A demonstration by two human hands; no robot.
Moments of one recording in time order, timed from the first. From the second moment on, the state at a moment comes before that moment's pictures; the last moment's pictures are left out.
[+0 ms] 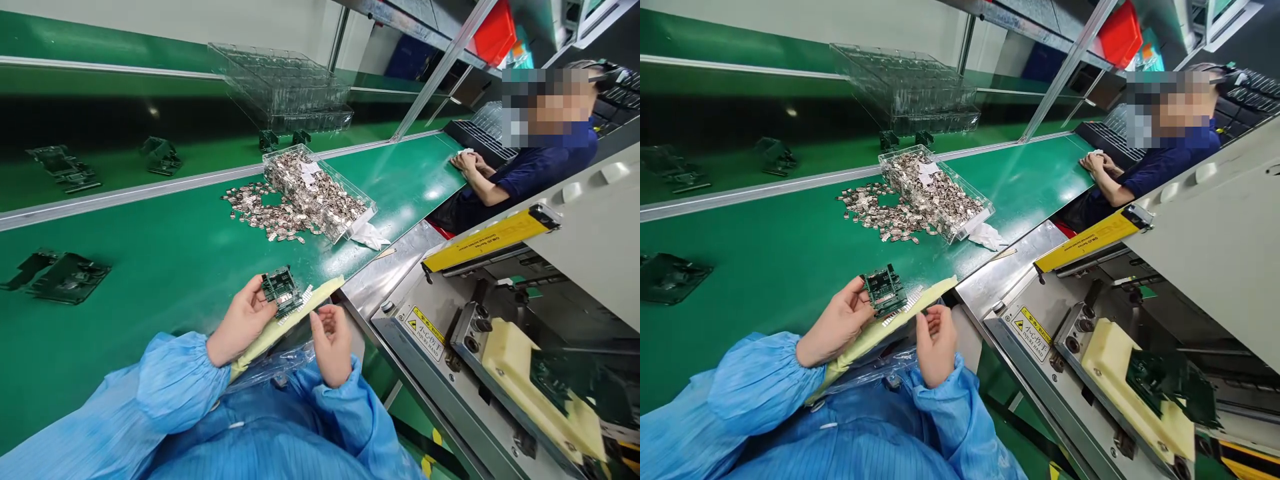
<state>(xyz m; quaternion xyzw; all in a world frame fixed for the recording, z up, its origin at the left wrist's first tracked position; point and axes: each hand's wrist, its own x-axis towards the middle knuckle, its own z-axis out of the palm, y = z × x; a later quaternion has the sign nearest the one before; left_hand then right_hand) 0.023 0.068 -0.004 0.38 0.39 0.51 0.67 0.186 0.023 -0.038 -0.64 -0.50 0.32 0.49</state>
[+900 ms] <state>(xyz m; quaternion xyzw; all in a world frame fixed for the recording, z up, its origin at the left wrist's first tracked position) 0.068 0.090 -0.001 0.45 0.38 0.47 0.66 0.139 0.006 -0.082 -0.52 -0.32 0.52 0.60</state>
